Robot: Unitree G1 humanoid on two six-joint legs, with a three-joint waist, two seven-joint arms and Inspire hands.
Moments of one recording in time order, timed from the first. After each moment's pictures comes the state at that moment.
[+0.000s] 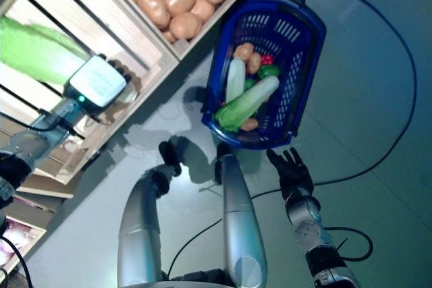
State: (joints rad) left arm -0.82 0.99 -0.86 0.71 1.07 -0.01 0.67; right arm -0.12 -0.44 0.17 0.50 1.22 -0.14 -0.17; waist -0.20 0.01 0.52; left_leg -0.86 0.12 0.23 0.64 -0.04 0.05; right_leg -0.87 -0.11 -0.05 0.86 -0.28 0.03
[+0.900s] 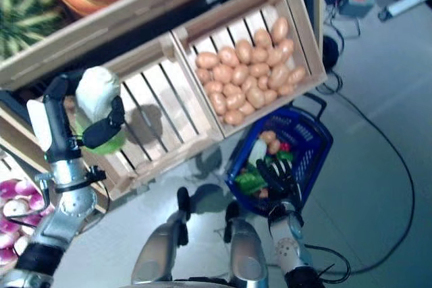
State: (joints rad) left arm -0.02 0.47 -0.05 0.05 0.01 -0.51 0.58; right arm 0.06 -0.22 0.09 0.37 1.02 -0.21 -0.26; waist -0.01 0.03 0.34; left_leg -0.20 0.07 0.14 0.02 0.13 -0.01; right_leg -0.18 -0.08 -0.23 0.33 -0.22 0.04
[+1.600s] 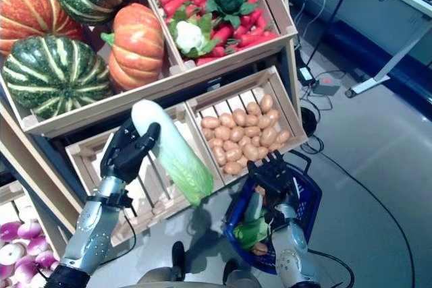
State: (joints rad) left arm 0.04 0.40 -0.19 0.01 -0.69 -0.27 -0.09; right arm 0.11 -0.27 0.10 0.19 0.87 -0.17 0.05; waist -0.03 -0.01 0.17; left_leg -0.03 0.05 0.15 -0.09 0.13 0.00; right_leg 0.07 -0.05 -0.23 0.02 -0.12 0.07
